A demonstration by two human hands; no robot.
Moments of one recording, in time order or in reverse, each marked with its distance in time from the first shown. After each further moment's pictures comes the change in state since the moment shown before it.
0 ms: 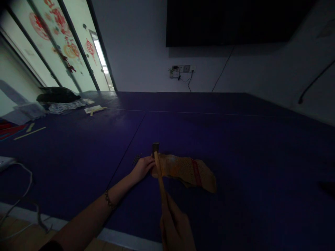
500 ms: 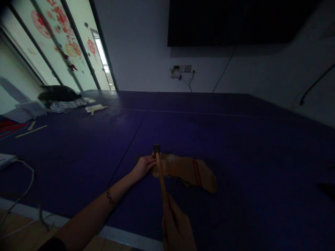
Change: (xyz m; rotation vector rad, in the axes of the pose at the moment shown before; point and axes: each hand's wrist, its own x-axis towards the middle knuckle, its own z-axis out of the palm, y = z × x) left_hand 0.001 -0.004 0.001 0.014 0.012 -0.002; right_hand 0.000 -0.001 -0.003 -0.042 -0.029 -0.016
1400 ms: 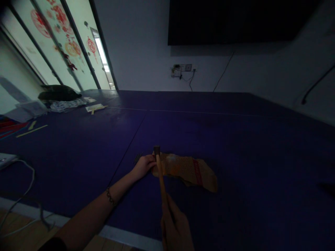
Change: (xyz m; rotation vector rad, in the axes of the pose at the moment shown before) left_hand 0.002 -0.005 0.000 -0.013 -0.012 -0.055; right_hand 0.002 0.018 -0.003 -0.035 0.046 -0.151
